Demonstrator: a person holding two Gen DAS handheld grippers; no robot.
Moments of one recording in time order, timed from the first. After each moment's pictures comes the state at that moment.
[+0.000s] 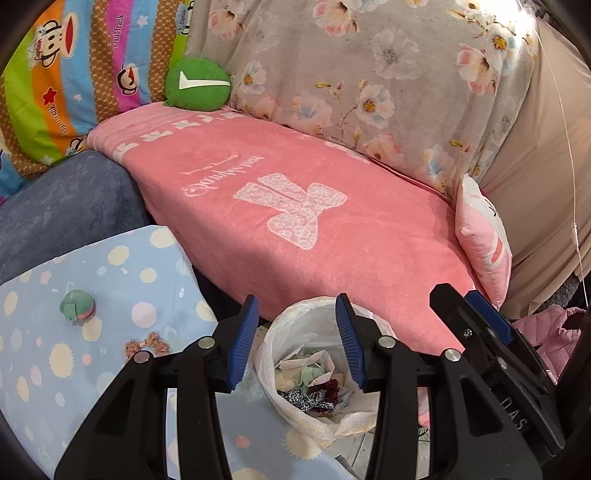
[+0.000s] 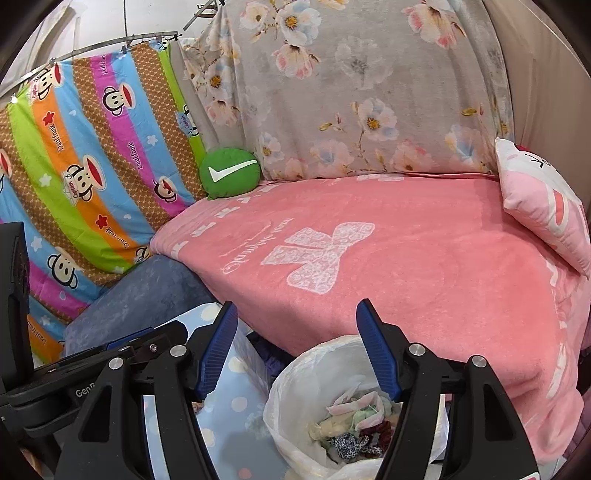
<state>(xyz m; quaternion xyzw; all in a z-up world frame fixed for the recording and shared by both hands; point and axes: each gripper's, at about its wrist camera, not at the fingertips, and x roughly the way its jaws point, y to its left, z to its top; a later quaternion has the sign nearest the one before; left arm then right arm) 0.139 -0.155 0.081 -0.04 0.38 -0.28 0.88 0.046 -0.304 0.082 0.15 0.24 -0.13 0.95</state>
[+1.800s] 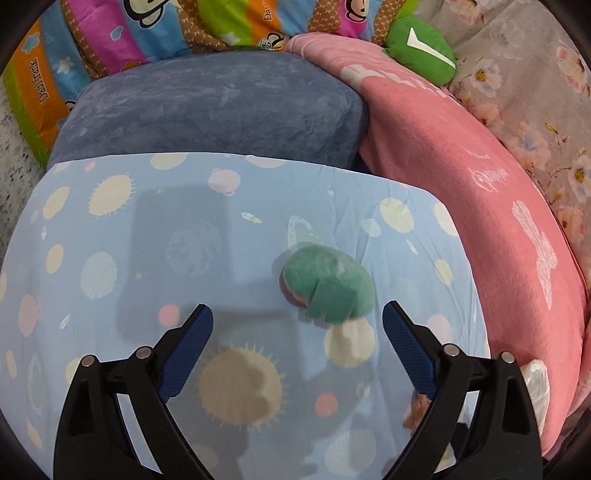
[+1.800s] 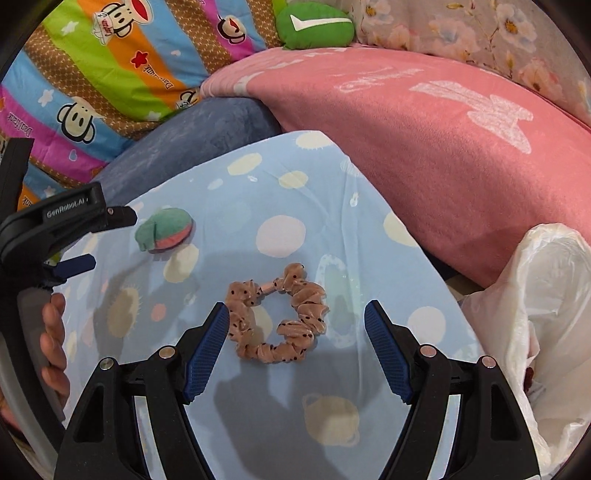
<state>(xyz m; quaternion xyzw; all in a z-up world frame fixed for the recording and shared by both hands) 0.298 0.105 -0.092 -0.14 0.49 0.00 0.86 0.201 -0.109 -0.116 0.10 0.46 0.00 0.88</state>
